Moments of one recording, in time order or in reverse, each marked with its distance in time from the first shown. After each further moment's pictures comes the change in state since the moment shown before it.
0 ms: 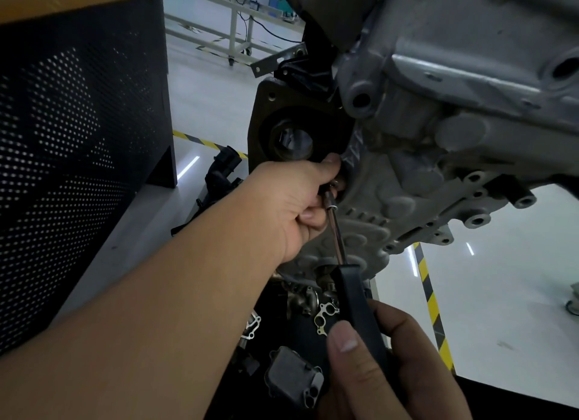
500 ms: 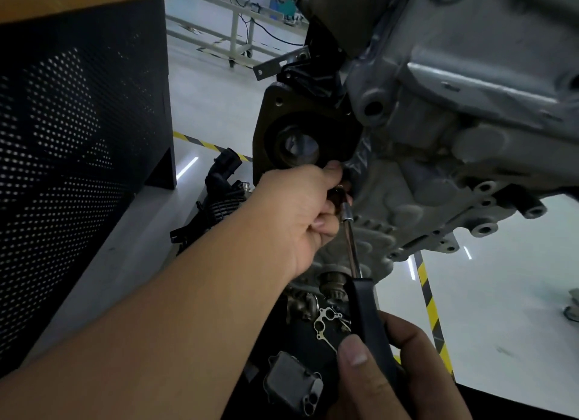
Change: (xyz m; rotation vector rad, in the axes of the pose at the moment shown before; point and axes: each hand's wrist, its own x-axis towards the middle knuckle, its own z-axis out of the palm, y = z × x) left_hand 0.001 -0.004 0.000 -0.117 -0.015 -0.015; right_hand 0.008 0.013 0.001 0.010 -0.011 -0.014
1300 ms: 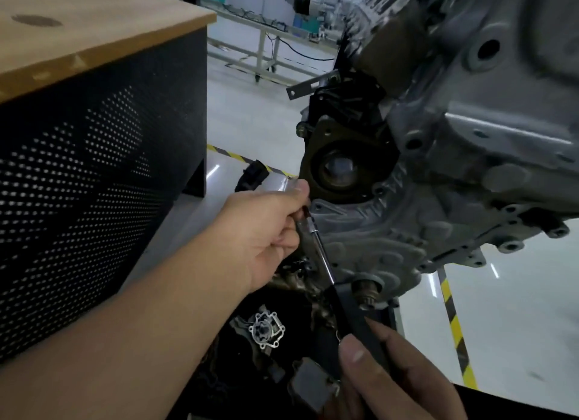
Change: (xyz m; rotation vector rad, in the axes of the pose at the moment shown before) left_hand -0.029 0.027 -0.073 0.036 0.152 0.107; right_hand -0.022 -0.020 0.012 -0.029 -0.245 0.209
